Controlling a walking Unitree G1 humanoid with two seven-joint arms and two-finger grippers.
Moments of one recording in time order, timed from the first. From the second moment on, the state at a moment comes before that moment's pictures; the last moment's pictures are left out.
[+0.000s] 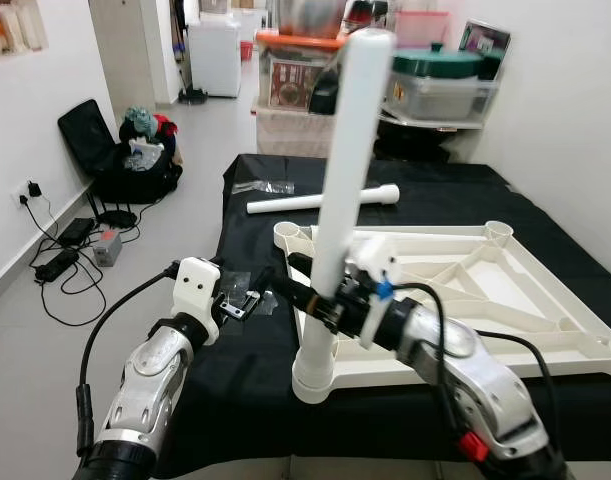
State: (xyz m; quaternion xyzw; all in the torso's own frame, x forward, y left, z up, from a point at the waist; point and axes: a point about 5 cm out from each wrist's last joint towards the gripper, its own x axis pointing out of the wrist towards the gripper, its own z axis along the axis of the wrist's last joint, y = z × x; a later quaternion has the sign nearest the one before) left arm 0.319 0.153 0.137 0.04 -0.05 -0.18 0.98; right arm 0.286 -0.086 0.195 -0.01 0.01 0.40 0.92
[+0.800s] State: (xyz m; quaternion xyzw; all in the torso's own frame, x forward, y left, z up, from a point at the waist) left arm 0.317 0.159 0.134 0.03 -0.06 -0.16 0.98; right arm 0.310 -0.116 0.182 0.03 0.03 0.14 0.99
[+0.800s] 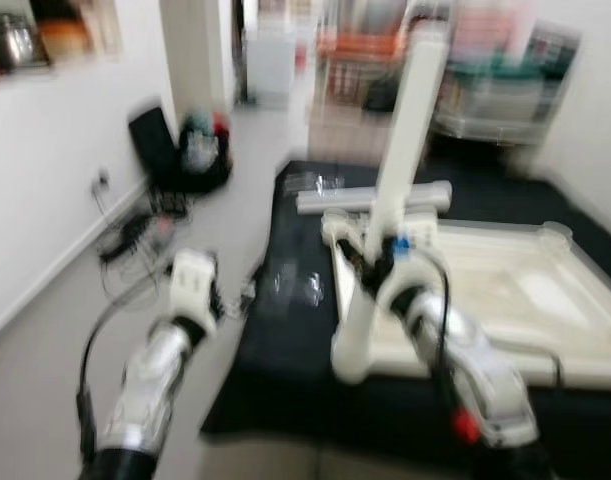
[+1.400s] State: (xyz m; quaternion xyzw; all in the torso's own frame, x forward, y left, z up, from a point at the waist) left arm 0.319 0.160 0.133 0.03 -0.05 -0.16 0.99; right arm 0.307 -0.115 0.181 0.03 0.02 0.05 1.00
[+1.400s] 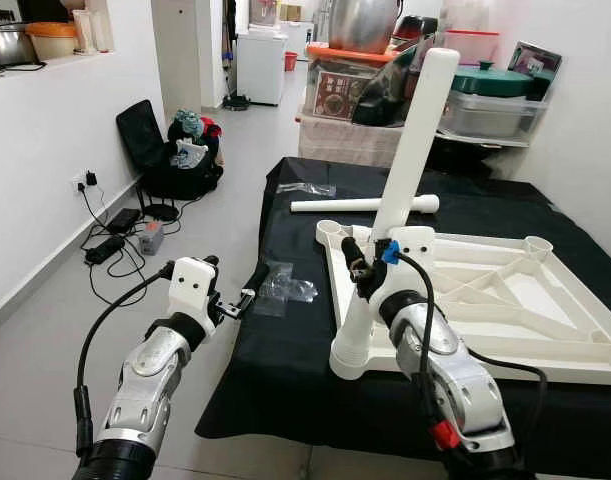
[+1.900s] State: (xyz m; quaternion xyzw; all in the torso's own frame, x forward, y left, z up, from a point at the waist) left arm 0.319 0.163 0.132 0.03 -0.05 -0.15 0.99; right arm 0.310 -0.132 0.179 0.04 0.01 -0.05 1.00
